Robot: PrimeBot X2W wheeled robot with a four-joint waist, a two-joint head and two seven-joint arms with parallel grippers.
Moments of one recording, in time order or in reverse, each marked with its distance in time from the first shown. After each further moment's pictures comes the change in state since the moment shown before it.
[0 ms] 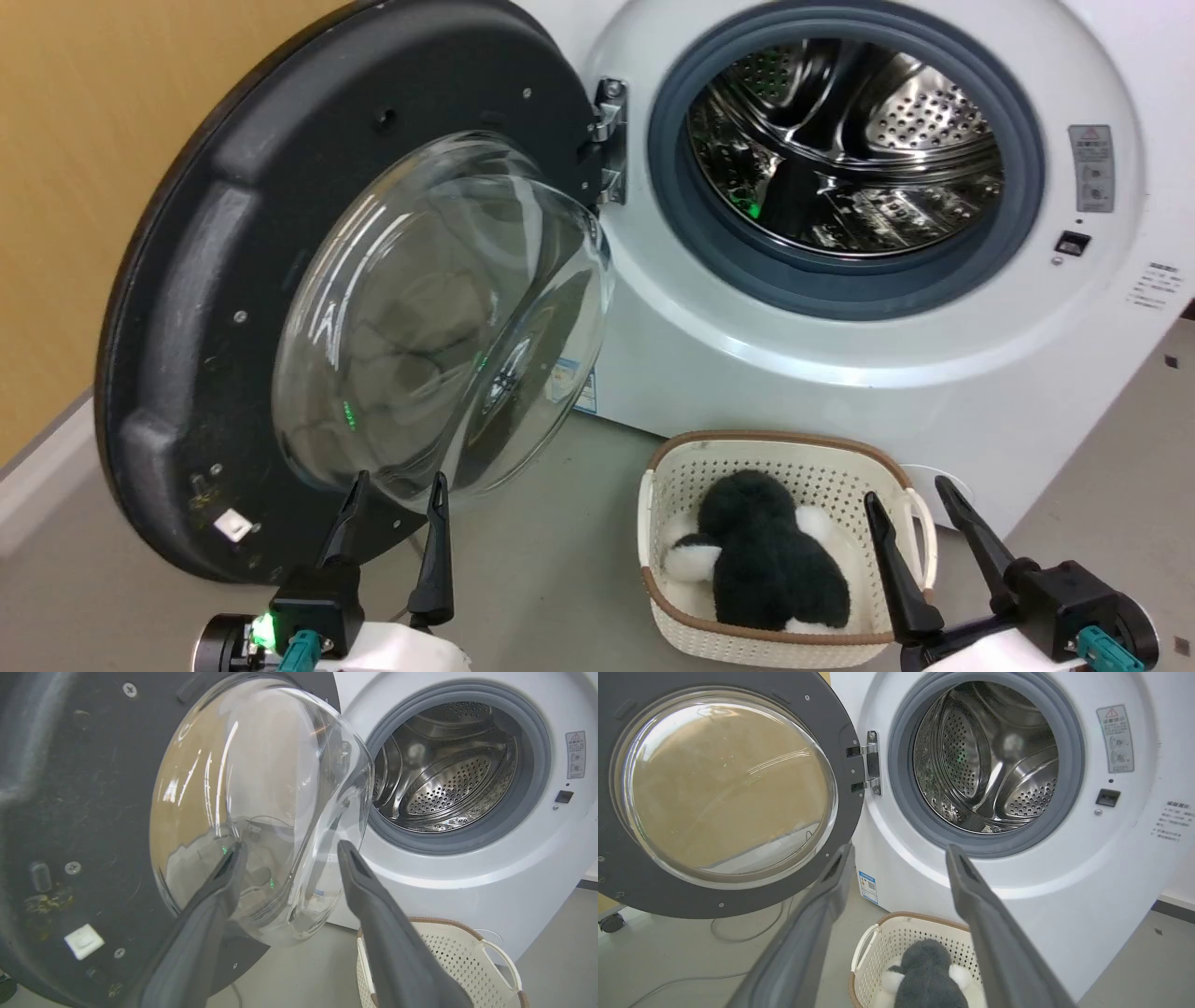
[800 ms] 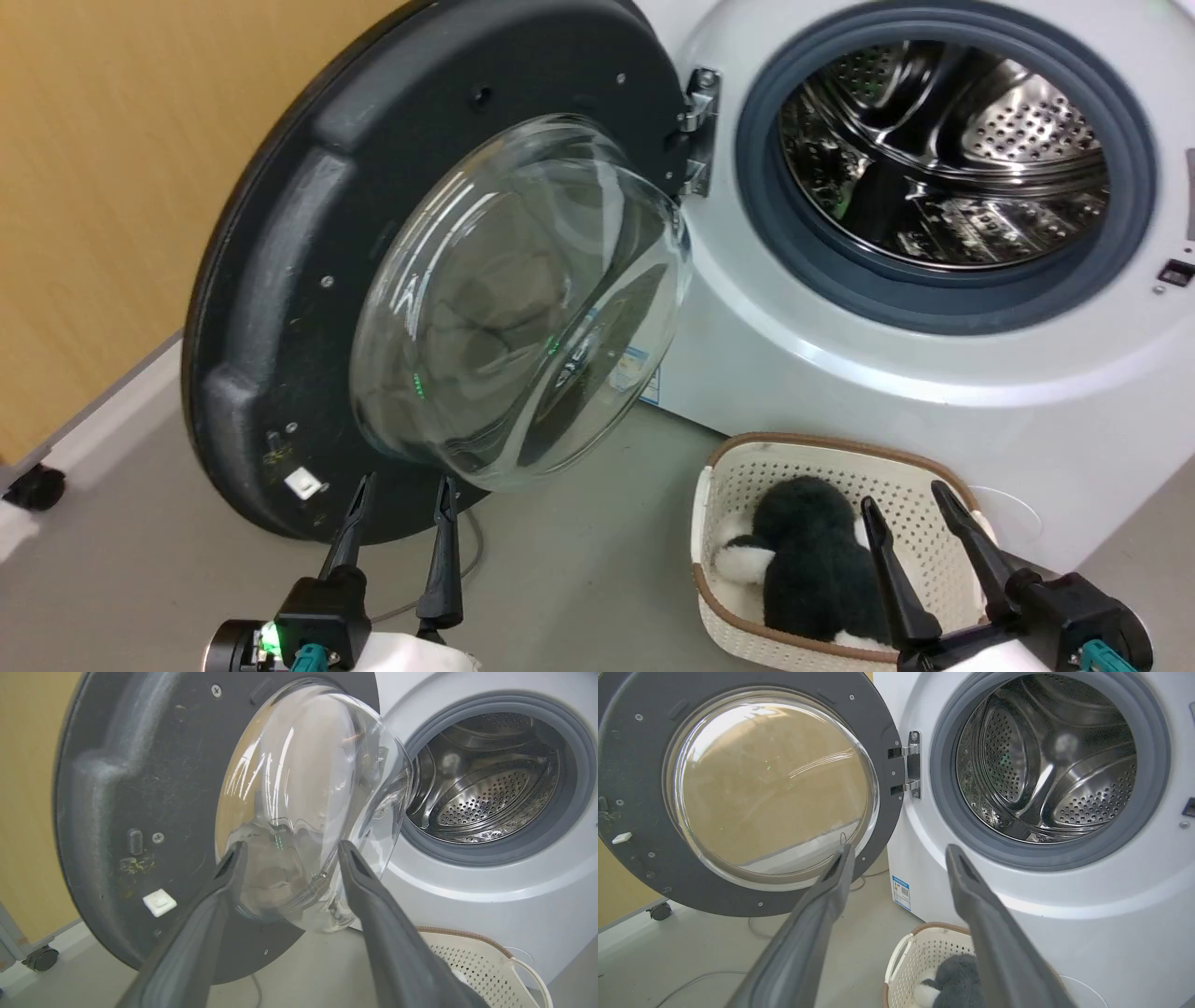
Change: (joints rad) left arm 0.008 0.000 -0.027 0.004 -0.021 0.017 -0.049; right arm 0.009 -0.012 0.024 0.008 0.031 0.000 -0.046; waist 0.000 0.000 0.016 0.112
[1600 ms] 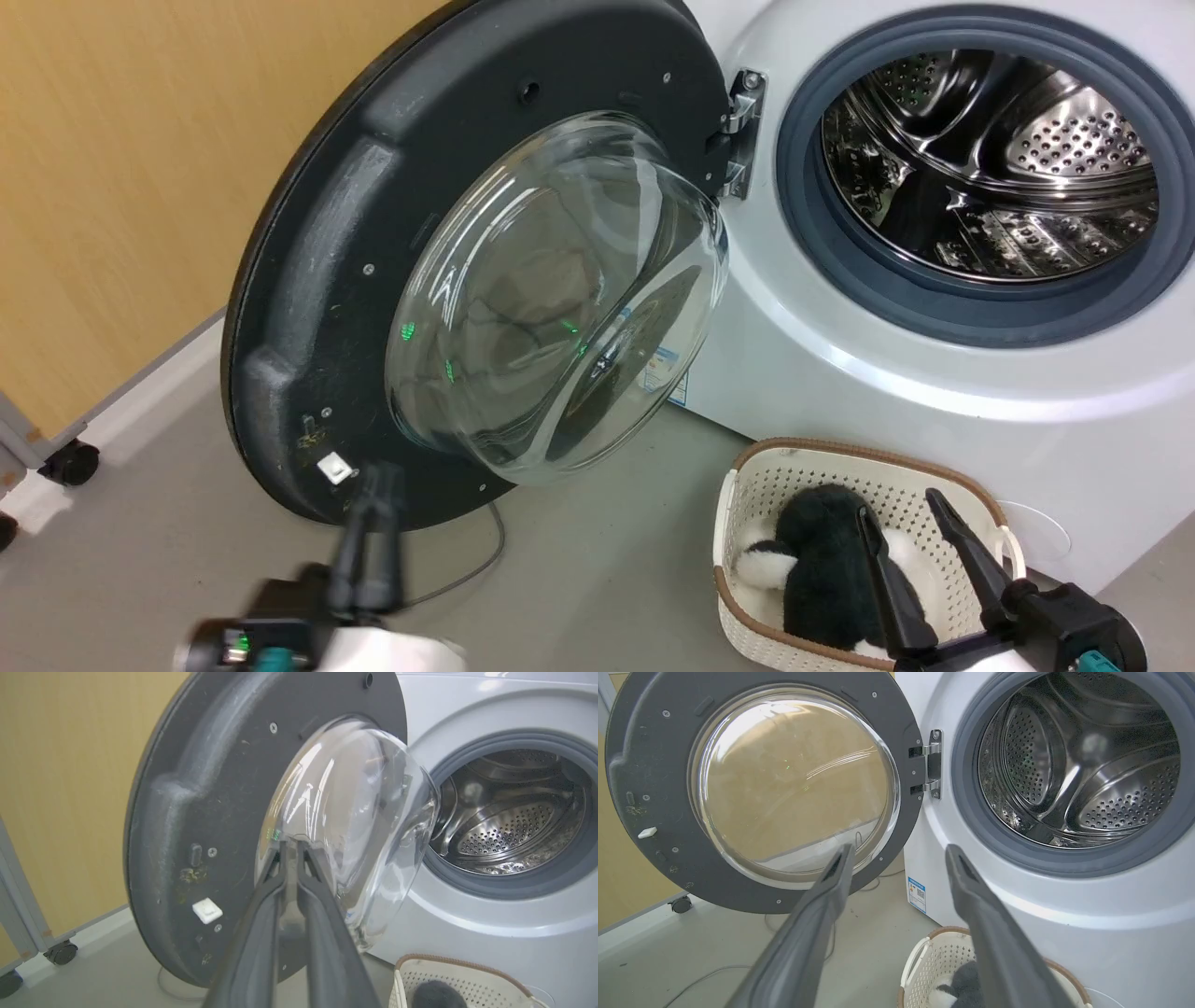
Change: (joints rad) left arm 0.007 -0.001 0.008 -0.028 -0.029 0.009 -0.022; right arm 0.010 -0.005 0.016 0.008 0.010 0.000 -0.025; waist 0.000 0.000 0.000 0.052
